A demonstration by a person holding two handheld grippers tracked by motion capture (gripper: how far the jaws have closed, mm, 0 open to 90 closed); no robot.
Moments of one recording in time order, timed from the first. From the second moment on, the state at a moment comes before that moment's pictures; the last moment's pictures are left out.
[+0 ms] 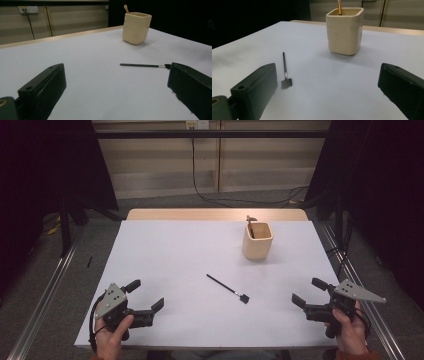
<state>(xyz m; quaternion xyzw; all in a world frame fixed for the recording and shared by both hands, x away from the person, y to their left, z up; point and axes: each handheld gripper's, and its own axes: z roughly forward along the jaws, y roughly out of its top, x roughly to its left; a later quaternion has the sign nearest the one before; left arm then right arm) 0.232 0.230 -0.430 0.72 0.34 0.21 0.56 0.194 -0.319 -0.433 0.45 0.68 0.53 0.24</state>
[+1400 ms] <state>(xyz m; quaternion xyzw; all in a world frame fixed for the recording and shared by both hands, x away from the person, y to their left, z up) 0.228 0.224 -0.428 0.73 0.34 0.21 0.56 0.242 -0.281 -0.421 0.38 0.71 0.56 0.20</state>
